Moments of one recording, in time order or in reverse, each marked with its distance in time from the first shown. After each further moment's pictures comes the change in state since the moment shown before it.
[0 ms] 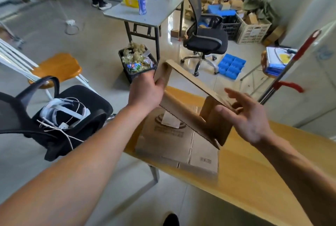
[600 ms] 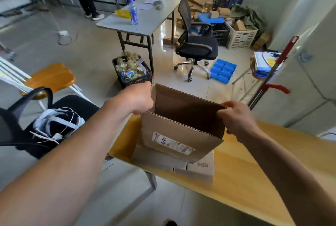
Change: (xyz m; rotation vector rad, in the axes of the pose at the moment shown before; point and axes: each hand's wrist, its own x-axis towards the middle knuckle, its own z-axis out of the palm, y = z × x) left_hand 0.023 0.011 -0.016 0.552 -0.564 -0.043; right_hand 0.014 0.000 0.003 0.121 0.123 0.440
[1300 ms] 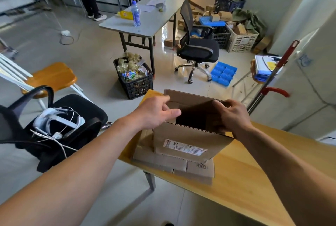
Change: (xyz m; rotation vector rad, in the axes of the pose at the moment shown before) left_hand -0.025 0.010 0.040 -0.534 -0.063 0.294; right_hand 0.013 -0.003 0.011 0.241 -0.052 0.040
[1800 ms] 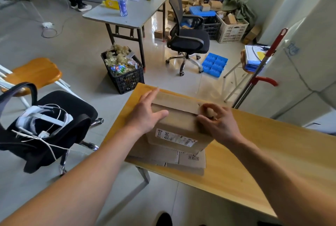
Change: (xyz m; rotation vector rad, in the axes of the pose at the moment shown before) left_hand 0.018 -0.033 0.054 -0.074 0.324 -0.025; right_hand -0.018 0.046 -0.006 -0.372 -0.086 -0.181
